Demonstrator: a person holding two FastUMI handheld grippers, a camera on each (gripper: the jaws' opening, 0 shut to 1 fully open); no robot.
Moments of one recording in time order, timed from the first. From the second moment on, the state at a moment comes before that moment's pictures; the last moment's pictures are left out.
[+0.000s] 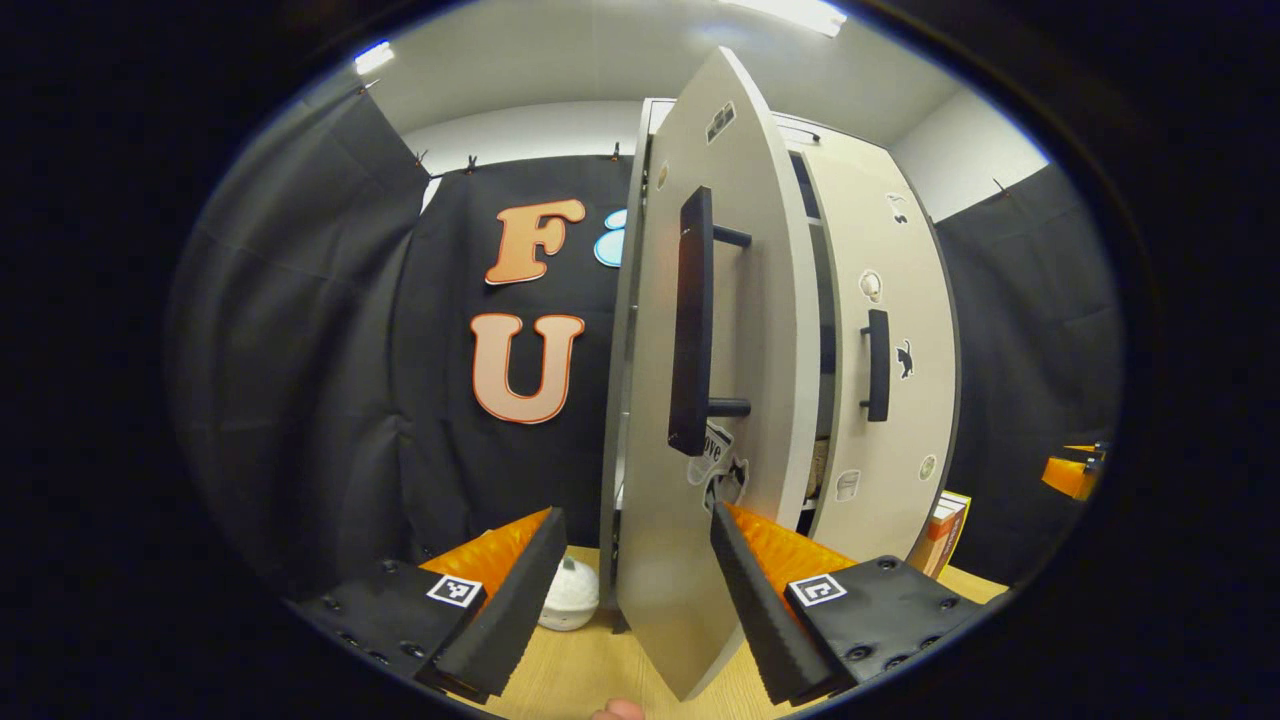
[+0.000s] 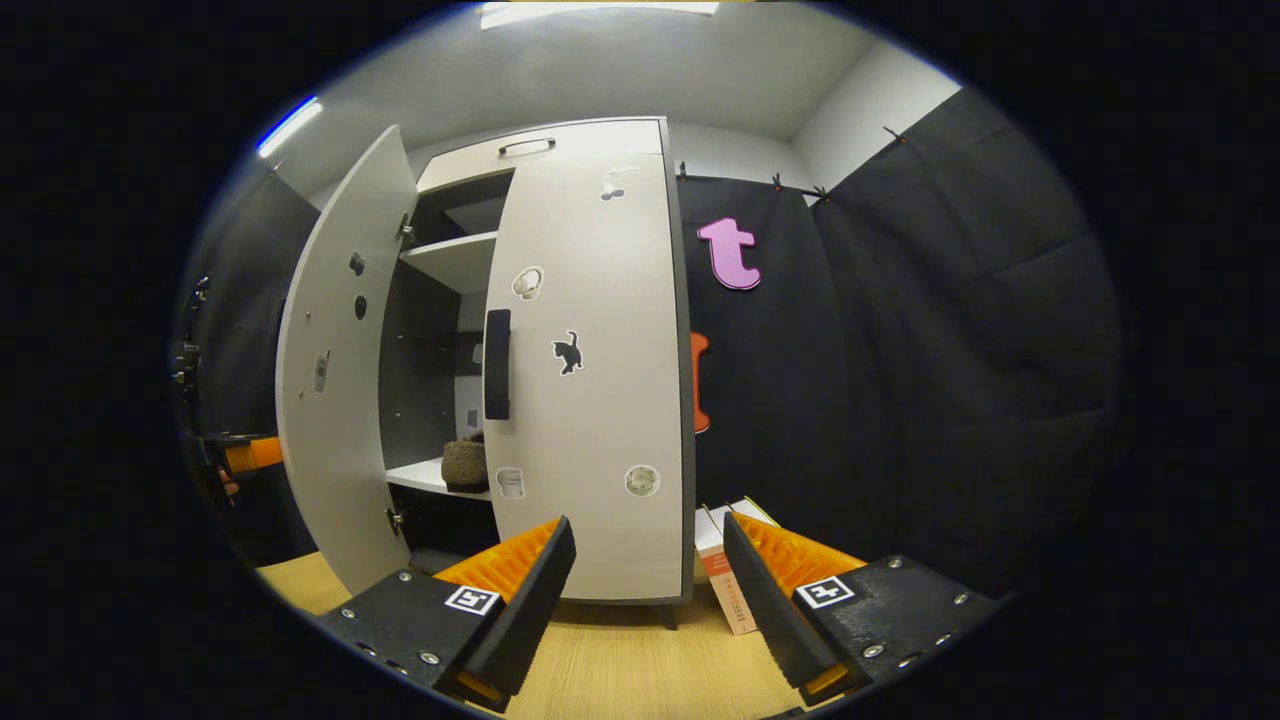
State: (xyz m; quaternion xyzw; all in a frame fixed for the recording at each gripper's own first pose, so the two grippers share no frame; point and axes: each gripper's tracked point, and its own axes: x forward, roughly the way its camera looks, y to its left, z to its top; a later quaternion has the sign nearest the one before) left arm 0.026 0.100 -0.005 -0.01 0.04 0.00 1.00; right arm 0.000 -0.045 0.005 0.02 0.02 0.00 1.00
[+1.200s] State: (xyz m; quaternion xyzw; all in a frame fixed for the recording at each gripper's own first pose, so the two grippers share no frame) left arm 0.127 -0.018 -0.037 -0.02 0.04 -0.09 0.99; right arm -0.022 -0.120 0.012 0.02 0.01 -0.09 1.00
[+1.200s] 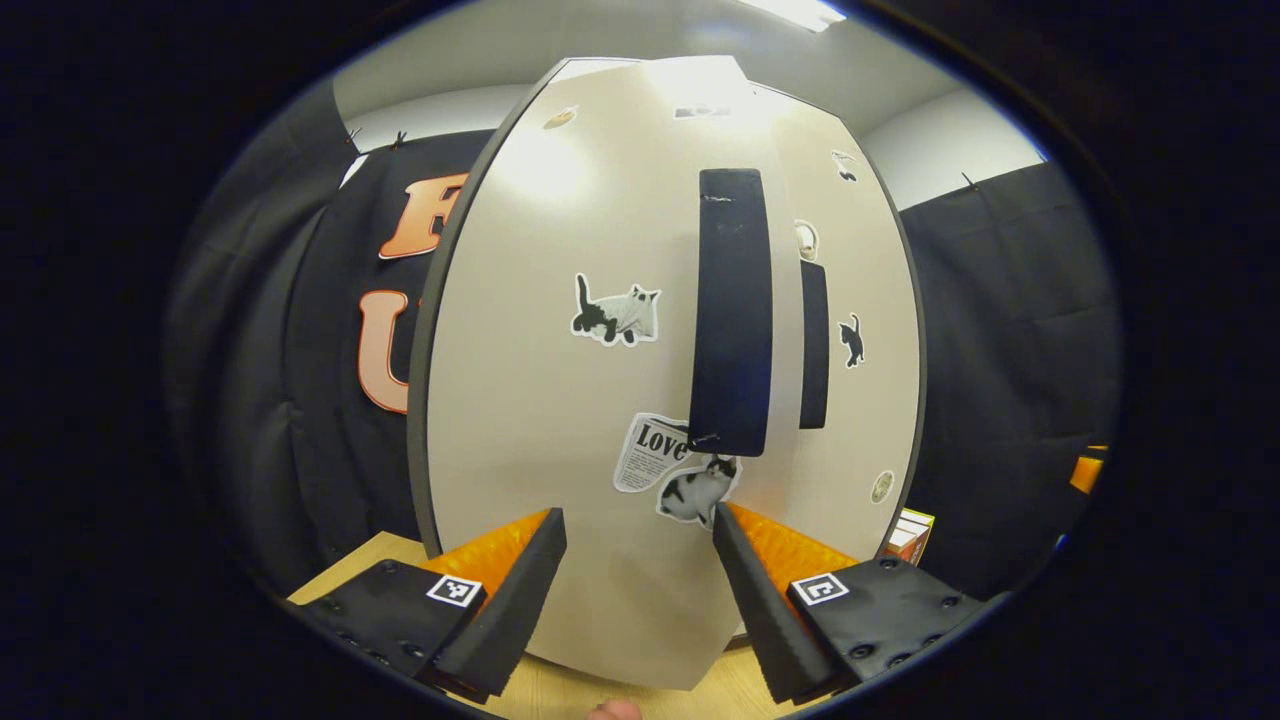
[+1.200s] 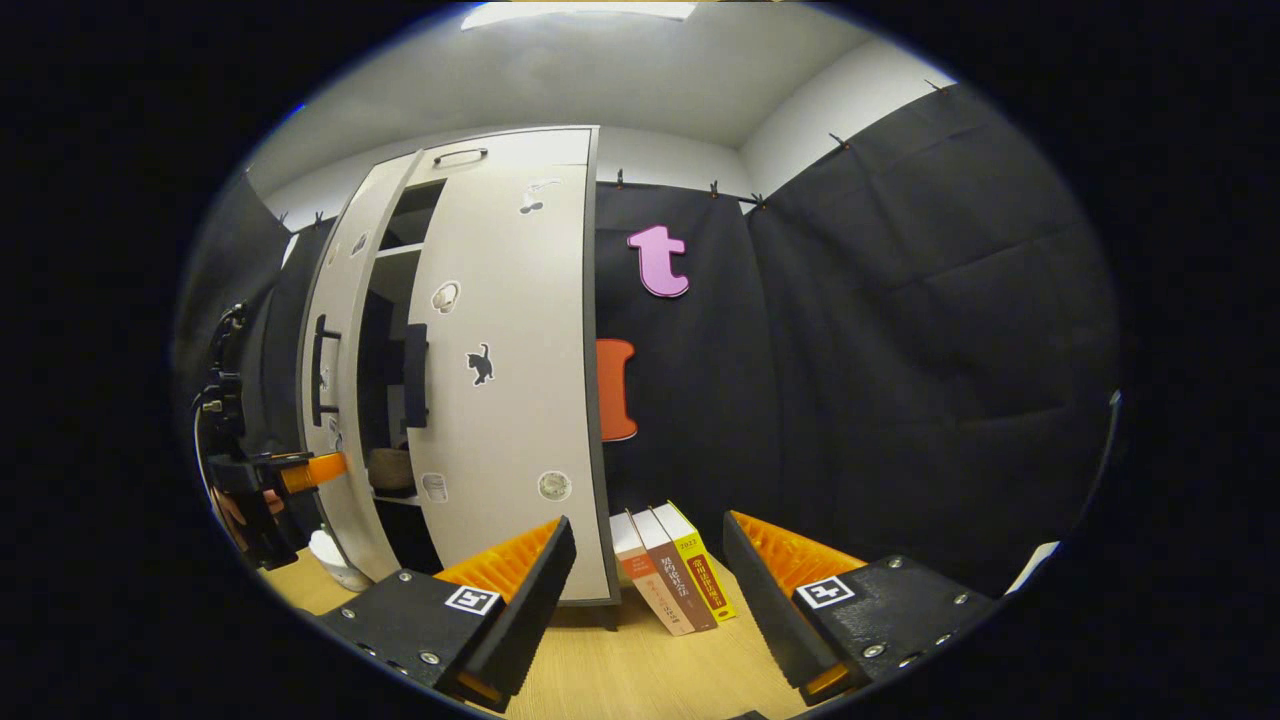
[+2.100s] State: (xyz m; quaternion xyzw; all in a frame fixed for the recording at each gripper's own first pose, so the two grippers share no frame) left arm 0.144 -0.033 -0.050 0.00 0.05 -0.05 1.00; right arm -0.024 -0.156 0.016 0.02 0.01 -0.13 0.99
